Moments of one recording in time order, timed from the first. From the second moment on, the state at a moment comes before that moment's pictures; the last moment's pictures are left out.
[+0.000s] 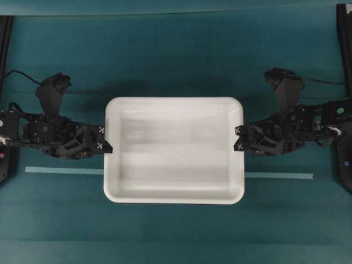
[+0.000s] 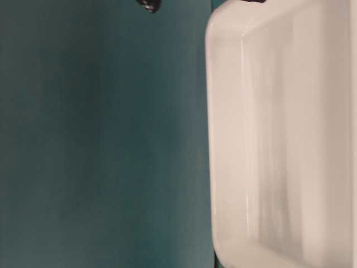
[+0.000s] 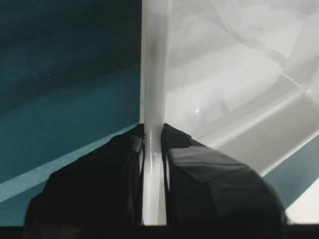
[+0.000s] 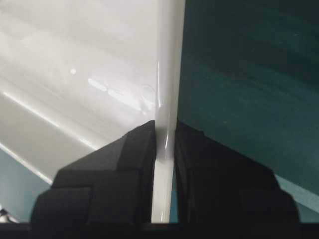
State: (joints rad) left arm 0.05 -0.28 1.05 0.03 0.11 -1.49; right arm -0.11 -0.24 0.96 0.28 0.27 1.06
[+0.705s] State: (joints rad) left arm 0.07 -0.18 1.05 0.02 0.07 -1.49; right arm -0.12 -0.12 0.96 0.29 0.24 1.06
